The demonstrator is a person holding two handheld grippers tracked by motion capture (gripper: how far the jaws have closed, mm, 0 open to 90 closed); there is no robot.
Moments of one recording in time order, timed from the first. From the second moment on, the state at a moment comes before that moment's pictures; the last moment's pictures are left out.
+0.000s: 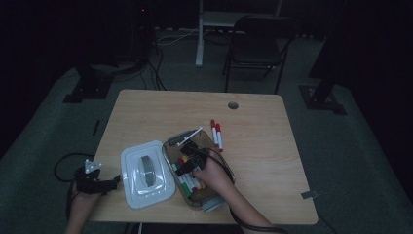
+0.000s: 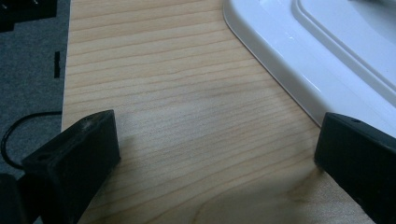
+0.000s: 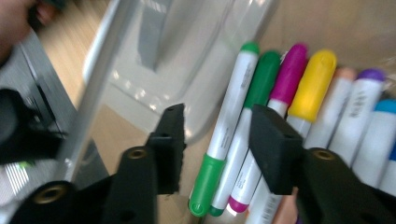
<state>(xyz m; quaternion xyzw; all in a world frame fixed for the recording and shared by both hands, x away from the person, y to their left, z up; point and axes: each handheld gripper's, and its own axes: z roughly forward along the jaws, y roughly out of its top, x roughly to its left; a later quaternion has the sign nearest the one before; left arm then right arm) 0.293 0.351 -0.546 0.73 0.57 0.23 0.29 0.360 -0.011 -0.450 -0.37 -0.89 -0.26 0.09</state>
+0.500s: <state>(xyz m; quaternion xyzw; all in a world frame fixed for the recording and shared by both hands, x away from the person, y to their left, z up) 0.293 0.351 -0.546 0.73 0.57 0.23 0.29 0.364 -0.097 -0.380 -0.41 -0.83 -0.38 -0.02</state>
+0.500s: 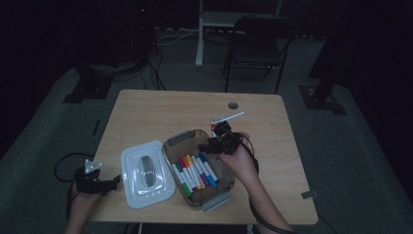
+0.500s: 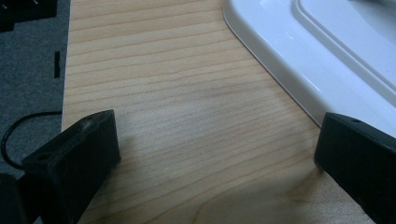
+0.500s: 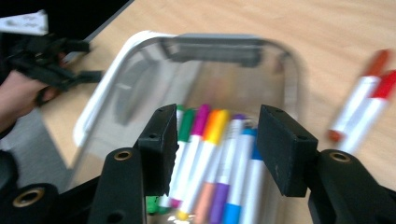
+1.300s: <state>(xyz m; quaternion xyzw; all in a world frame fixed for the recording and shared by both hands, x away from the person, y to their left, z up) 0.293 0.351 -0.546 0.73 0.57 0.23 0.29 0.437 -0.156 -0.449 -0.53 -0.78 -0.33 -0.07</state>
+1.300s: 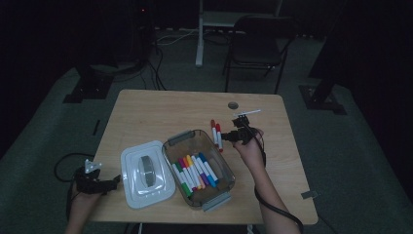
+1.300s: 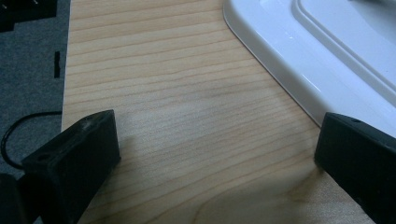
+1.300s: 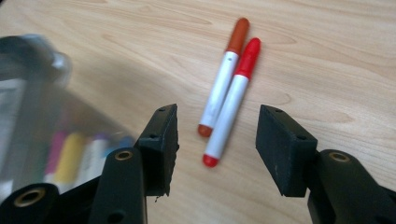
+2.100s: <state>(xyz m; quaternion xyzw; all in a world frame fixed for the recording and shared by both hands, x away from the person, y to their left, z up) 0.293 0.351 -0.546 0.73 0.57 0.23 0.29 0.498 -0.141 -0.509 -0.58 -0.77 -0.27 -0.05</state>
